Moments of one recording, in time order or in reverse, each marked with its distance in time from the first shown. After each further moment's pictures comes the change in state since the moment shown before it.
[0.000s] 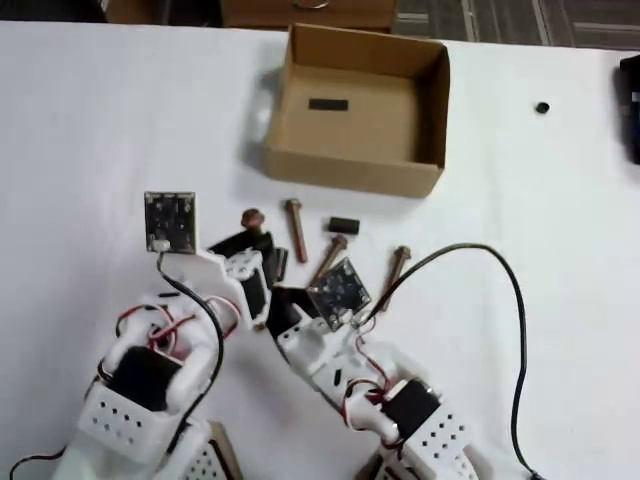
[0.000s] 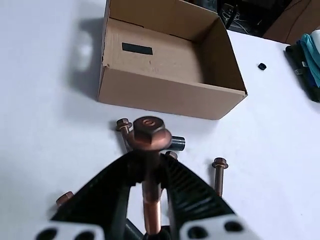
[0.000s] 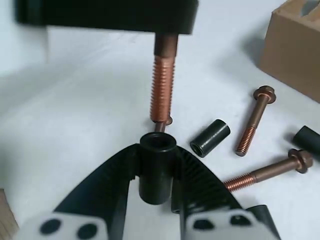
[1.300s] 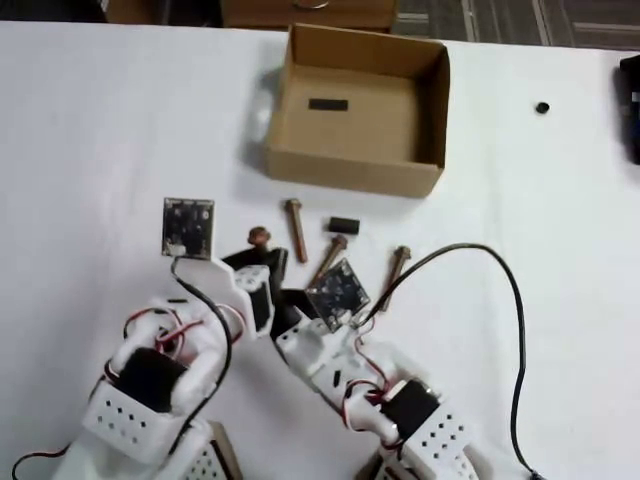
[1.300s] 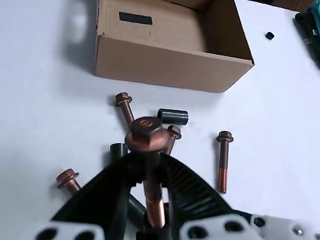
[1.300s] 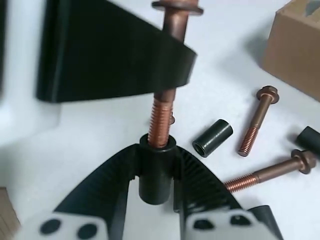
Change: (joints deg) left arm 1.9 -0.2 2.1 3.3 -2.4; right arm -0.3 0.0 0.1 0.0 0.0
